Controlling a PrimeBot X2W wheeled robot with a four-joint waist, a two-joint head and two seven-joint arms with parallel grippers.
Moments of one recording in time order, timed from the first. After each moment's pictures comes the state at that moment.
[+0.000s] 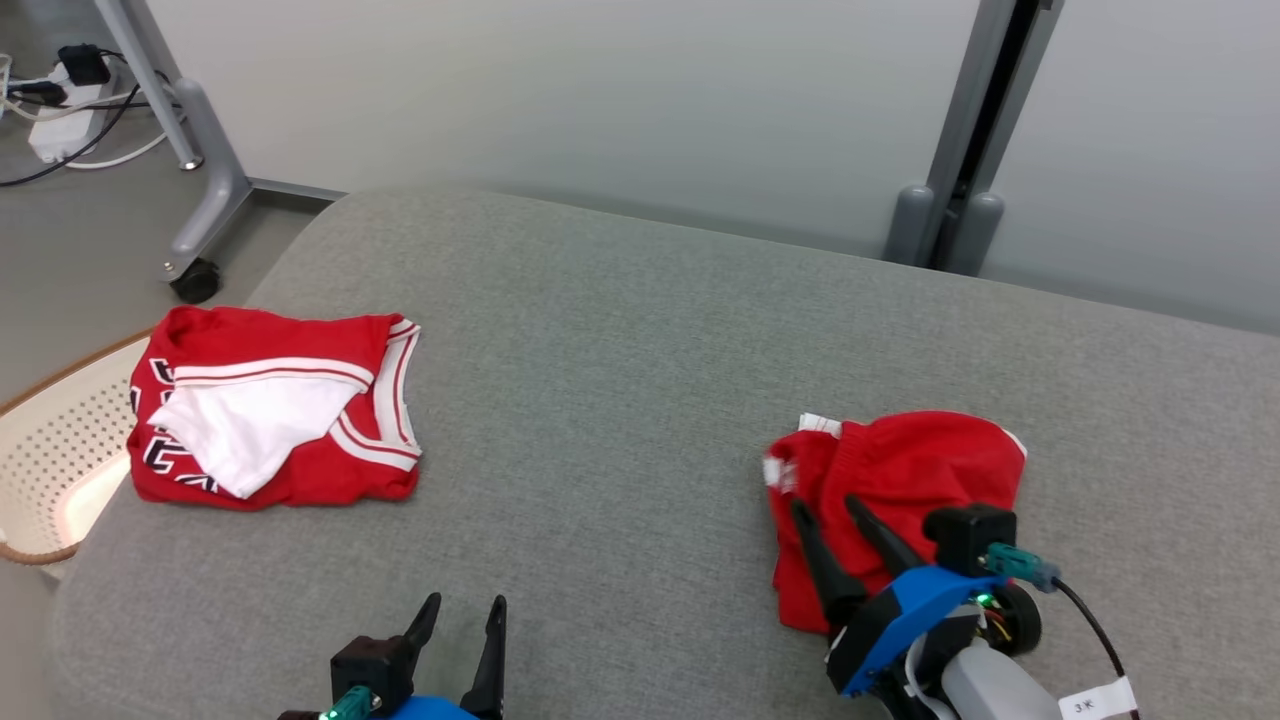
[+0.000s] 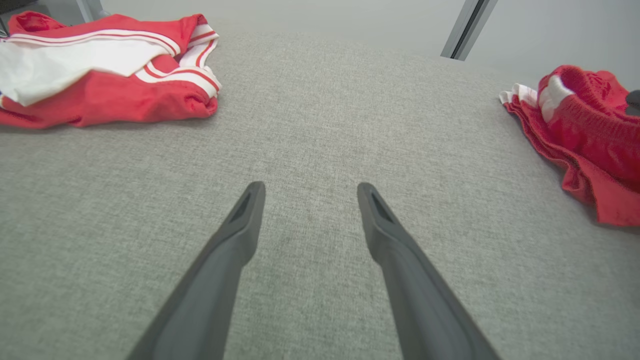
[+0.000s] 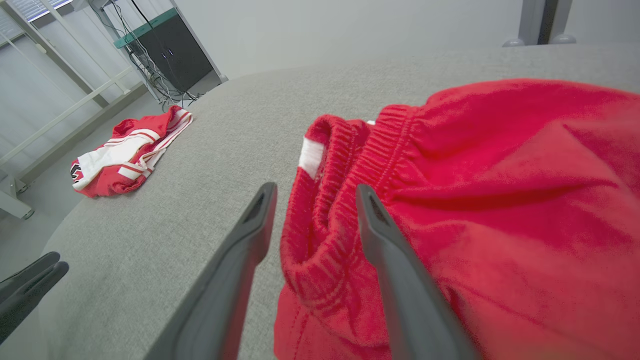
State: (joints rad) left arm -0.10 0.05 -0.25 0.67 -0.25 -0.12 -0.26; right arm -0.38 -0.05 0.36 0.80 0.52 0.13 -0.23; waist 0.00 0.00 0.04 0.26
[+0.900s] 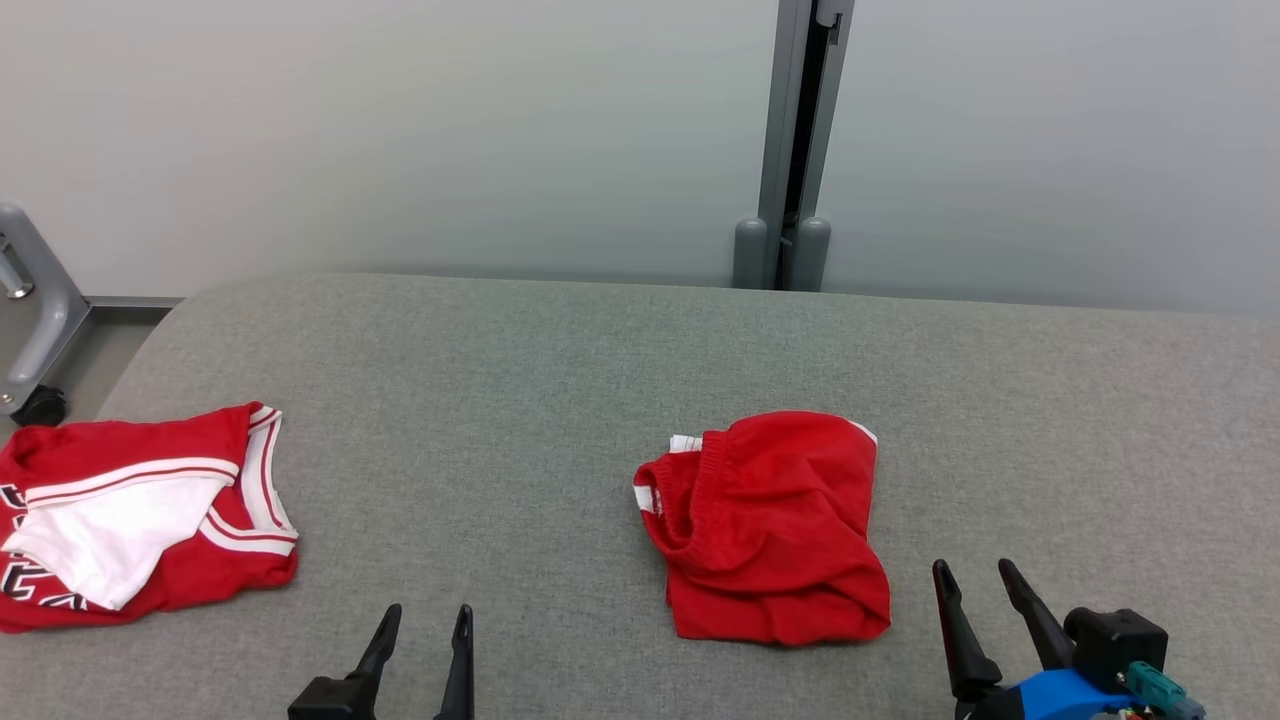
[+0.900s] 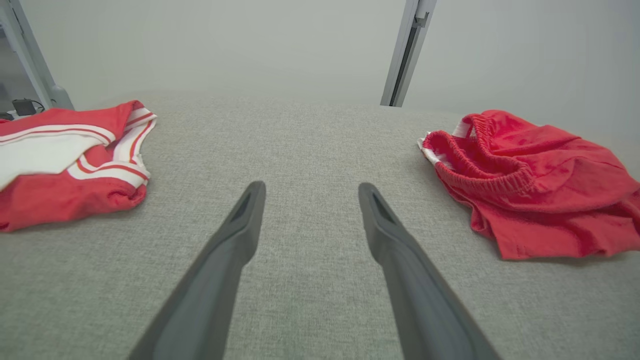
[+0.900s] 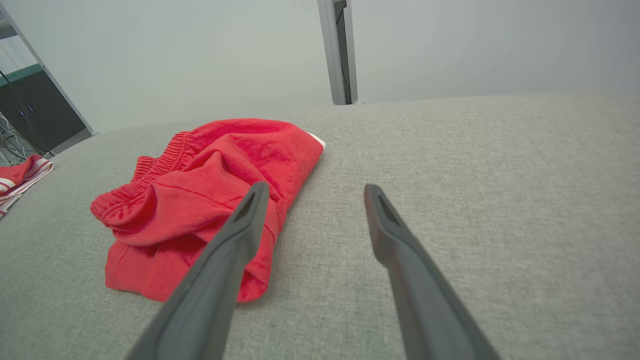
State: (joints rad) left arm 0.04 0.05 -0.15 0.43 -0.17 -0.11 -0.26; right arm -0.07 -0.05 0.03 0.49 0.21 0.13 -0.26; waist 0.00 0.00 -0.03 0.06
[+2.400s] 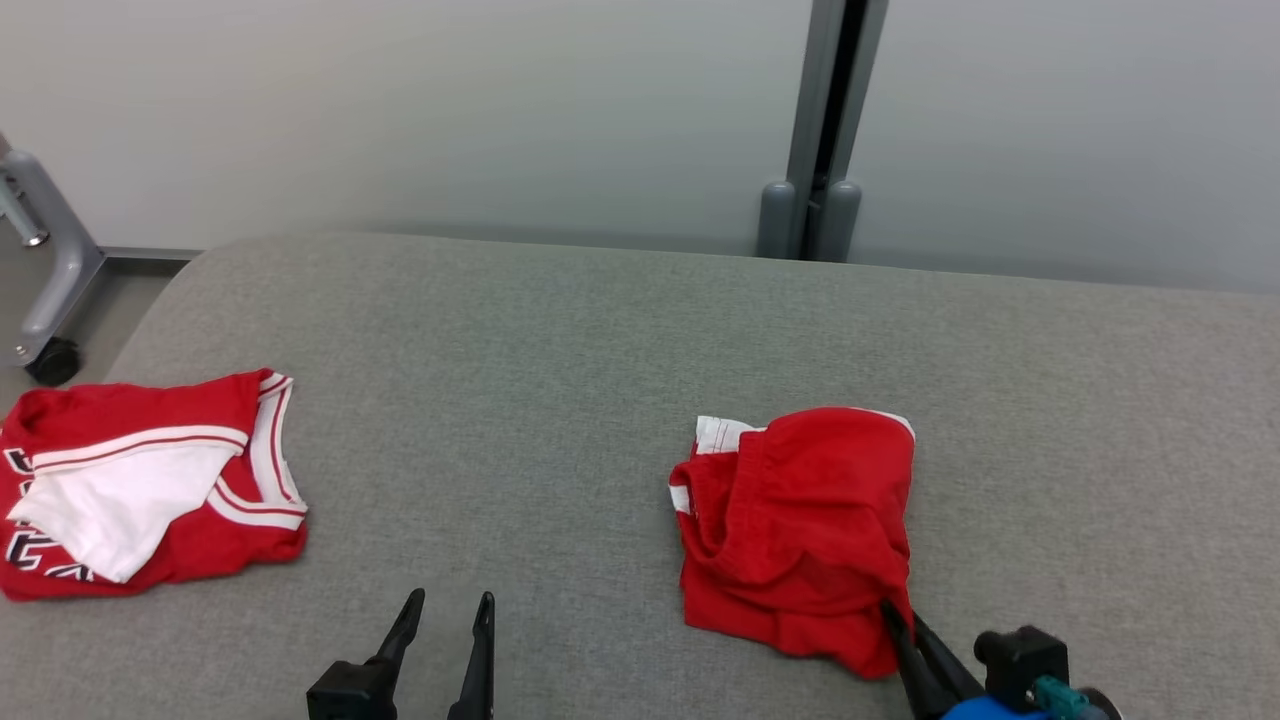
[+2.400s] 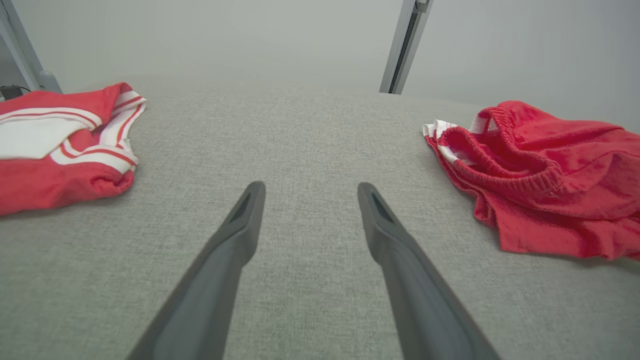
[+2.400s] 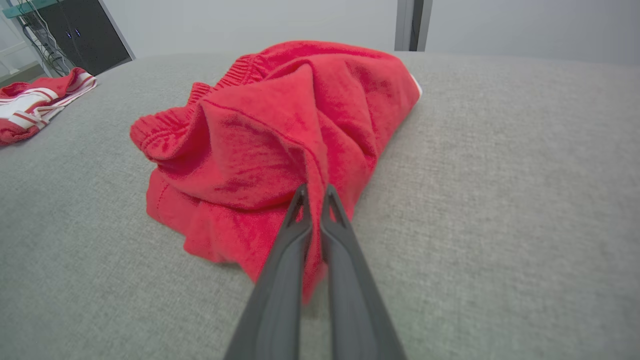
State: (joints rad) left arm 0.02 0.05 -0.18 0.44 -0.19 -0.12 -0.26; right arm -0.11 -0.05 0.17 0.59 0.16 0.13 -0.26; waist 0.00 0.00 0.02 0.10
